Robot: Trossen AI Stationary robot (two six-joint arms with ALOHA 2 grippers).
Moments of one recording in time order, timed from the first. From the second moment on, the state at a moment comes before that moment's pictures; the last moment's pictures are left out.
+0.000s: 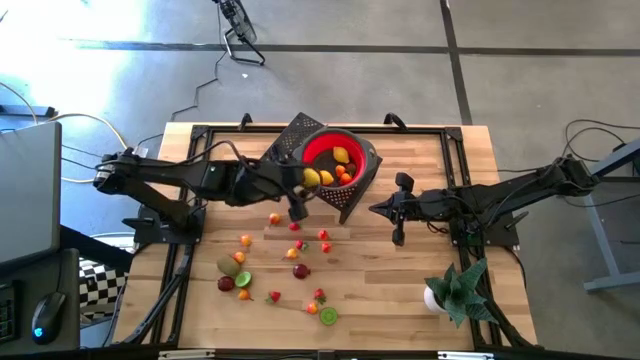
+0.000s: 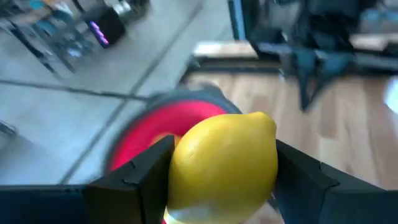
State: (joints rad) left arm -0.13 1.38 1.43 -0.47 -0.59 0.00; right arm 0.19 0.97 0.58 0.00 0.34 0.10
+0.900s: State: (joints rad) left arm 0.27 1.63 1.43 -0.26 -0.22 -0.15; right arm 0.19 0.97 0.58 -0.01 0.34 0.10
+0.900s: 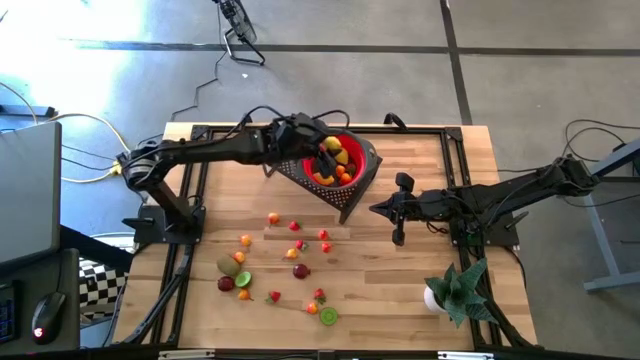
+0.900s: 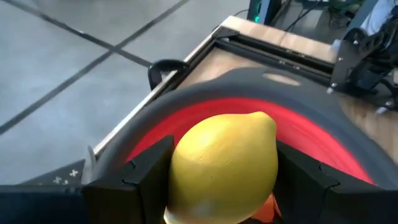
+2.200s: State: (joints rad) left arm 0.27 1.66 1.43 -0.29 -0.23 -0.21; right arm 0.19 0.97 0.58 -0.03 0.34 0.08
